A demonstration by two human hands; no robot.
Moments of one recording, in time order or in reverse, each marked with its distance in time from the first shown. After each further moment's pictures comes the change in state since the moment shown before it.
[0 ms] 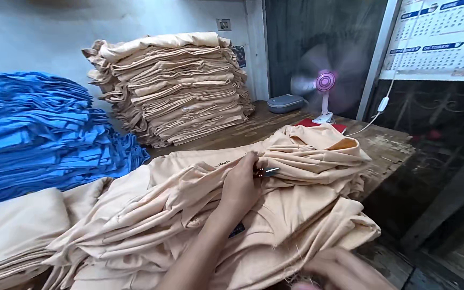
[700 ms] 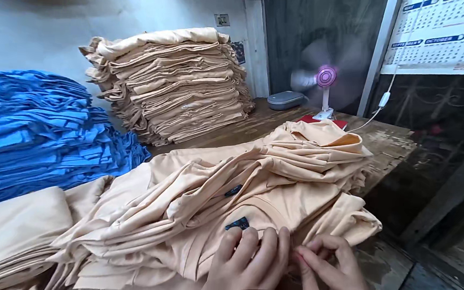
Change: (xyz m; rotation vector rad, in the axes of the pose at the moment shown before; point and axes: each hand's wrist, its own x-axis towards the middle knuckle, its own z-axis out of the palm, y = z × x) left_hand -0.121 0.039 -0.036 0.406 0.284 0.612; right_hand 0.003 0.012 0.080 0.458 0.590 -0.054
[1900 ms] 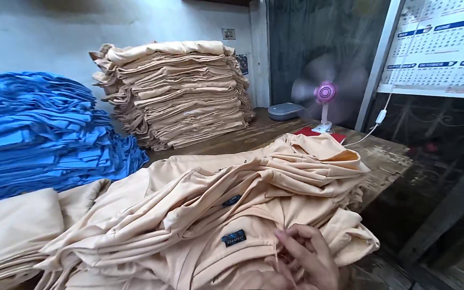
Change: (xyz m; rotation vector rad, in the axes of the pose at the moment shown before) left_hand -0.001 0.044 -0.015 -0.681 0.000 -0.528; right_hand 0.029 0.028 0.019 0.154 -0.185 -0.188
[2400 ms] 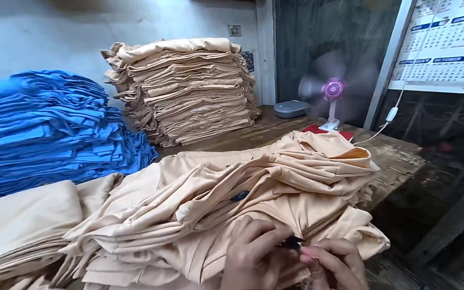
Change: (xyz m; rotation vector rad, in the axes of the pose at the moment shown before) left_hand 0.028 -0.046 0.008 0.046 0.054 0.002; right_hand -0.011 -0.014 -0.004 0.031 0.254 0.038
